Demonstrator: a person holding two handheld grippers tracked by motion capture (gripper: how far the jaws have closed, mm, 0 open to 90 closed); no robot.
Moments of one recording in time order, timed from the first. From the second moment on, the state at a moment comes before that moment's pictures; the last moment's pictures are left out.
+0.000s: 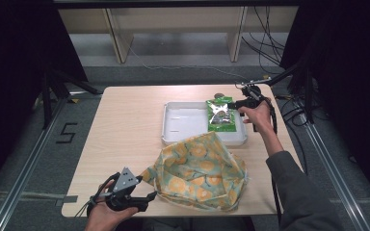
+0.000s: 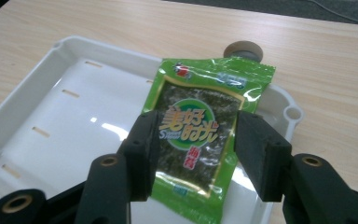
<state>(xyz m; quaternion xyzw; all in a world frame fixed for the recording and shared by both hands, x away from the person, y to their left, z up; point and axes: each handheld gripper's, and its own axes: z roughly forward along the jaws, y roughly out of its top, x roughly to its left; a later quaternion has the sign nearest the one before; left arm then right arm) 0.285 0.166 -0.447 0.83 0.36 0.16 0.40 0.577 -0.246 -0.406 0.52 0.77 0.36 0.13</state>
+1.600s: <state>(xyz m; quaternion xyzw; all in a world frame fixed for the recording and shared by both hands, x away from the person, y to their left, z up) 0.285 0.177 -0.448 0.82 0.37 0.16 0.40 0.460 -0.265 -0.401 0.45 0.79 0.40 0.12</state>
